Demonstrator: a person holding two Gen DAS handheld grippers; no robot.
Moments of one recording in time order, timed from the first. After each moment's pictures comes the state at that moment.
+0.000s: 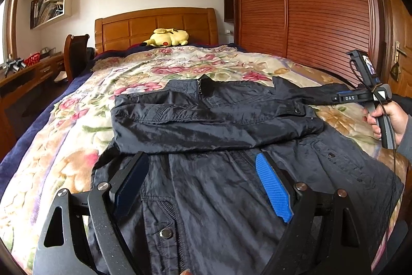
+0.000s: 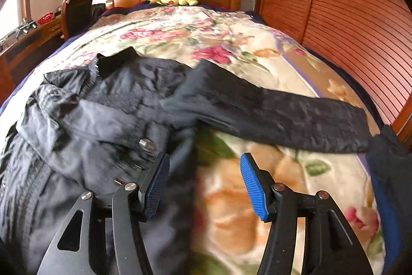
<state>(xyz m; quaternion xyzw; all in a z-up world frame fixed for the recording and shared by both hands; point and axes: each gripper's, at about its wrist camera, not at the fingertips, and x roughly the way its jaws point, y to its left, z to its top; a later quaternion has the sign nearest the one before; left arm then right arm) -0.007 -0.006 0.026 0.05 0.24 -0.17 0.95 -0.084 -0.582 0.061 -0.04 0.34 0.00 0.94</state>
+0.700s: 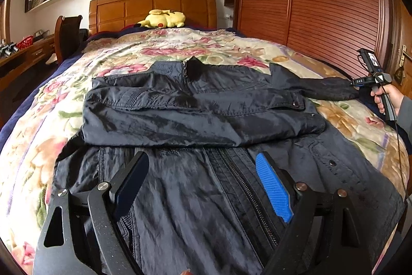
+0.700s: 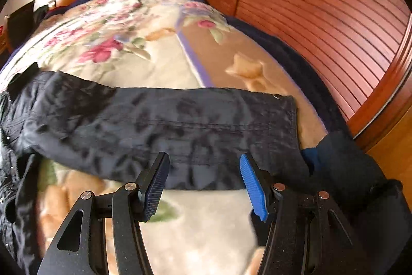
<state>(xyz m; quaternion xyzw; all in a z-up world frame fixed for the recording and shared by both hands) 0.030 -0.052 0.002 0.03 0.29 -0.17 0.94 0.010 -0.770 0.065 -0.02 0.41 -0.11 0.91</state>
